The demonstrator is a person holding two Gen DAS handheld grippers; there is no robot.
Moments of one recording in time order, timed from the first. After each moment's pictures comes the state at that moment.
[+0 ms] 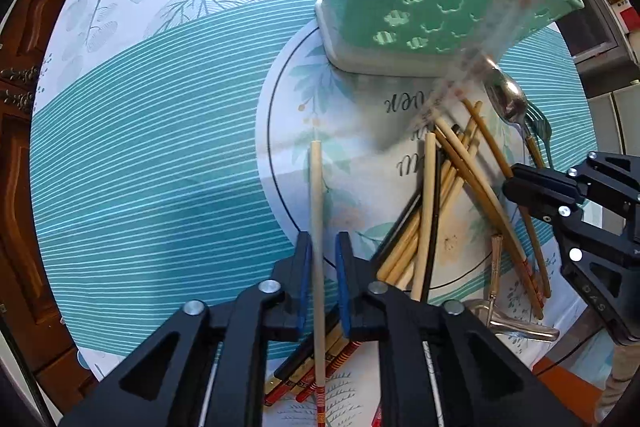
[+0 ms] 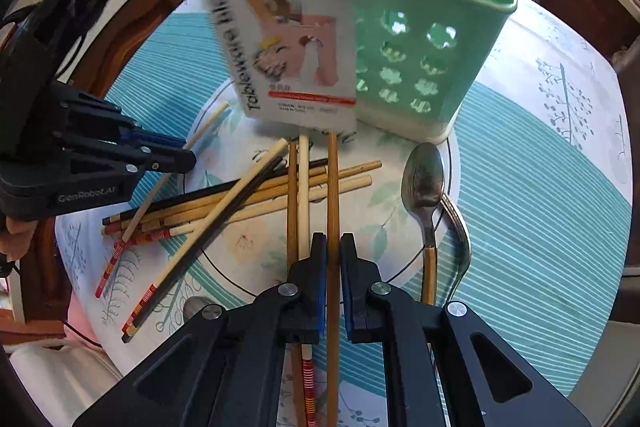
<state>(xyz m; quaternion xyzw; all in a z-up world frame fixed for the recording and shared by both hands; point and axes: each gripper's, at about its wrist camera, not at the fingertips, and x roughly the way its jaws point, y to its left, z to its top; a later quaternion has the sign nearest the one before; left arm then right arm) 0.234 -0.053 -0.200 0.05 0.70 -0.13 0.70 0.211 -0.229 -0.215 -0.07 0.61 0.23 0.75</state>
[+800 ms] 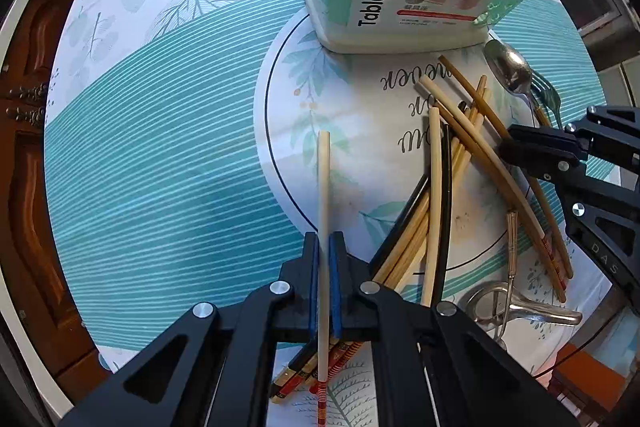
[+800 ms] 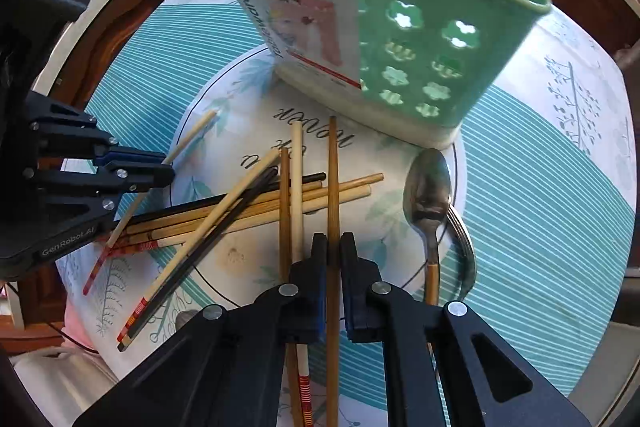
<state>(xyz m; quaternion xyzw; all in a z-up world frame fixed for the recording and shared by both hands) 0.217 -0.070 -0.197 0.10 0.69 -0.11 0.71 0.230 -0.218 -0.219 -0.07 0.63 0.22 0.74</state>
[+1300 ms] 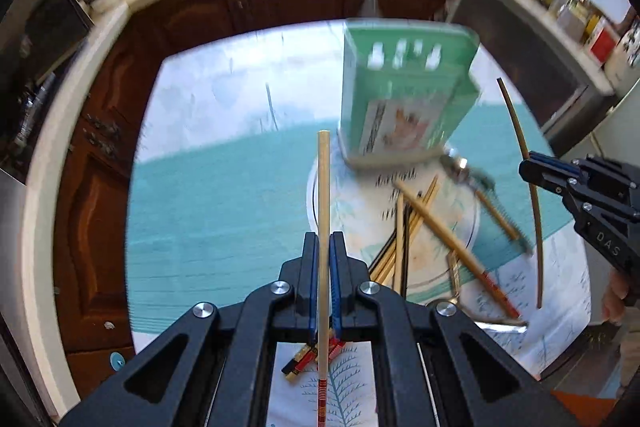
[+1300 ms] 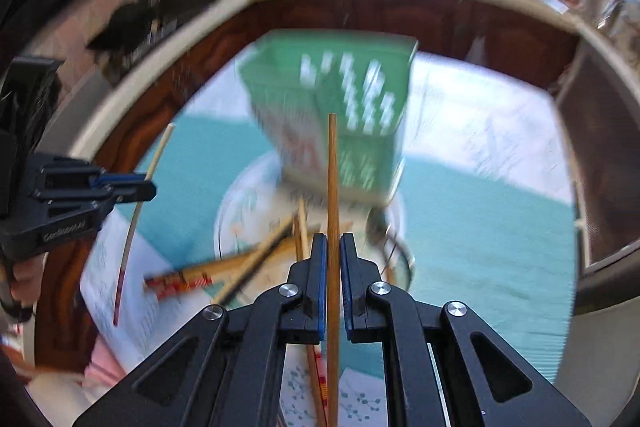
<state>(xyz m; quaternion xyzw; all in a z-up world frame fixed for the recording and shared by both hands) 0.150 -0.045 -0.060 0.06 0.53 -0.09 0.84 0.168 -0.276 -0.111 0.01 0.48 0.18 0.86</state>
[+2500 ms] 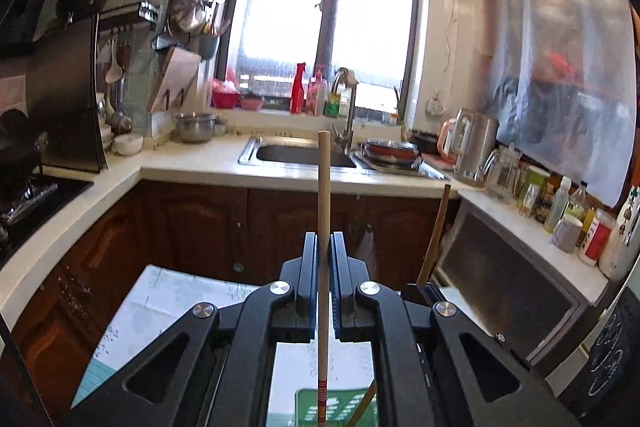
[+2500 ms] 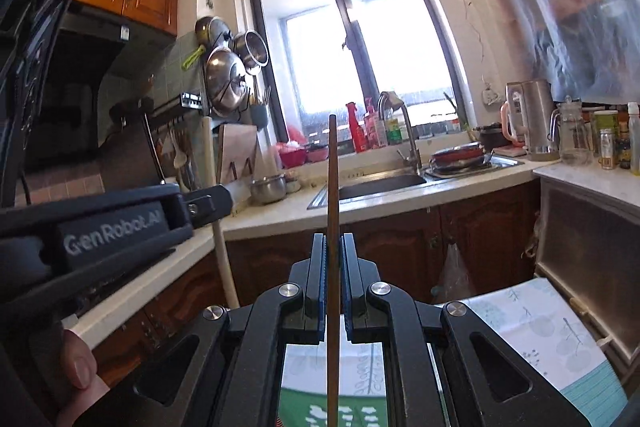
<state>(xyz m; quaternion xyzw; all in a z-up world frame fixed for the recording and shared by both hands) 0.272 -0.079 0.012 -0.06 0.19 -0.07 0.98 0.358 -0.180 -0.046 0.12 0.11 0.08 0.98</state>
